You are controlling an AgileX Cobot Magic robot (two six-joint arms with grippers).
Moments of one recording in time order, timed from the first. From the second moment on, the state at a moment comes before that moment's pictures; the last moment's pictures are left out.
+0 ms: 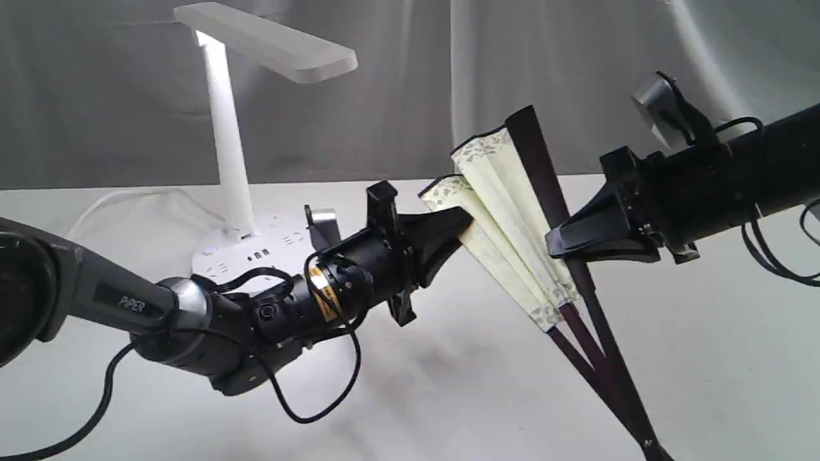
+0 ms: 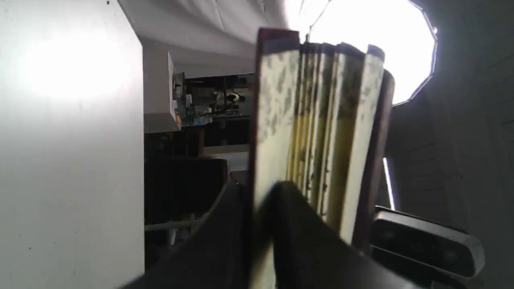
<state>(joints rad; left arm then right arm) -0.46 2.38 -1.24 0.58 -1.22 -1.87 -0.04 1.86 -1.25 1.09 1.19 -0.84</state>
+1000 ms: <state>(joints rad) -0.46 2.38 -1.26 0.70 -1.22 -1.95 -0.04 1.92 -1.25 1.21 1.11 -0.84</state>
